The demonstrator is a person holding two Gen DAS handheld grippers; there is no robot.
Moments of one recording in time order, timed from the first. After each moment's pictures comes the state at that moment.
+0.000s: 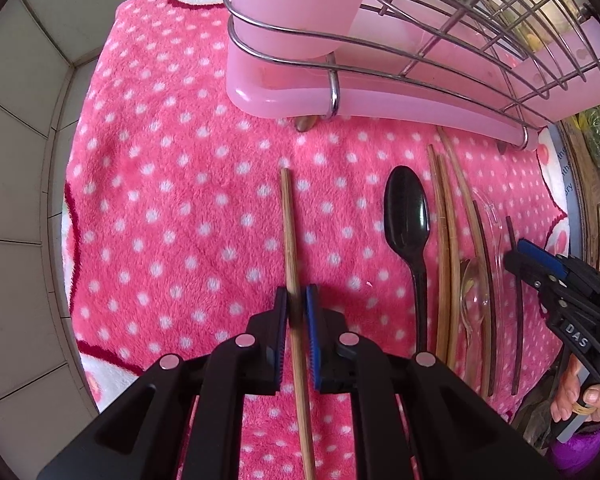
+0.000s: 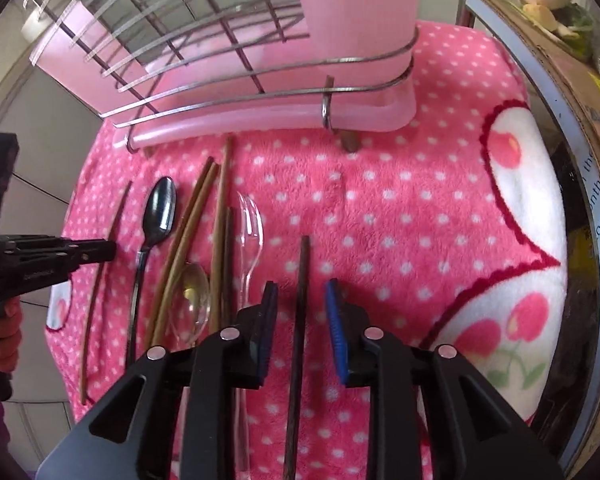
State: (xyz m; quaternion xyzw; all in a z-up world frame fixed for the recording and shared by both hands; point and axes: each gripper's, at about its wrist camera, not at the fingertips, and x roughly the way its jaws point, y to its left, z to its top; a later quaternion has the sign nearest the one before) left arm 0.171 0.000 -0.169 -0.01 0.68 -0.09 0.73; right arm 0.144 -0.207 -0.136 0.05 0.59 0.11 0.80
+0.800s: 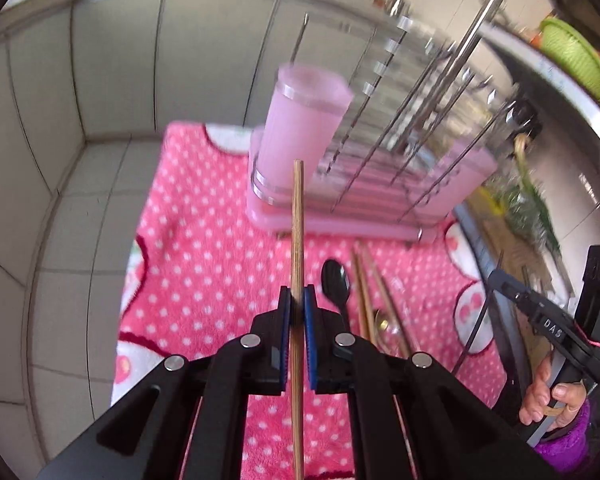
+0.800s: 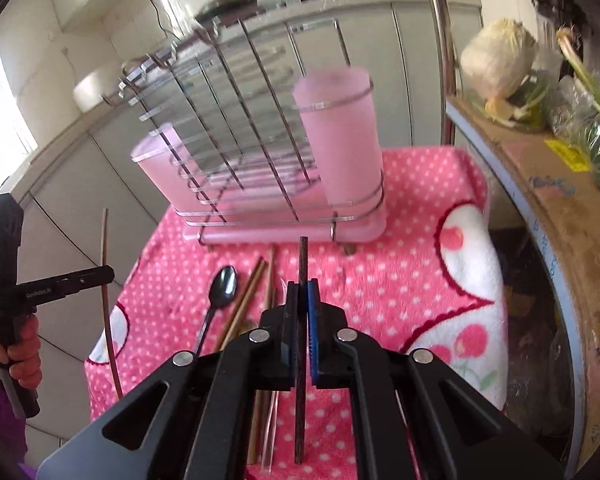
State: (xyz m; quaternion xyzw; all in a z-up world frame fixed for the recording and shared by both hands) left arm 0.072 0.058 -0.059 -0.11 0.44 -0.13 0.88; right arm 0.073 -0.240 -0.051 0.10 0.38 0.13 0.91
